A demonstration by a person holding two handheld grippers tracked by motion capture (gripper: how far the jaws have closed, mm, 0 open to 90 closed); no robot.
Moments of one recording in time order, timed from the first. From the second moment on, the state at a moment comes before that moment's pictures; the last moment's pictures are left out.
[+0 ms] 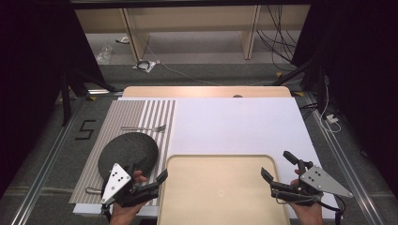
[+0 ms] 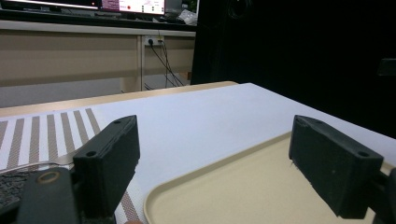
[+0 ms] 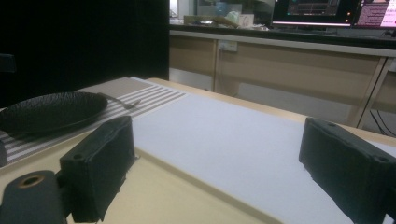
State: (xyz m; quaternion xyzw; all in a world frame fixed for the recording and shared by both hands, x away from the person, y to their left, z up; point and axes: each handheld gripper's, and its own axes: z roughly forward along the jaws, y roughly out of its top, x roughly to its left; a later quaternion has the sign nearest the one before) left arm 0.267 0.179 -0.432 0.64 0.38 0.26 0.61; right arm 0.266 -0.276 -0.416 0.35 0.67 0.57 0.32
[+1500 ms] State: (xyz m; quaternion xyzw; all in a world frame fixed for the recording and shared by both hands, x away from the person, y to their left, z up) left arm 0.273 0.222 -0.406 0.76 0.38 0.22 0.47; right arm 0.267 -0.274 -0.416 0.35 0.67 0.57 0.32
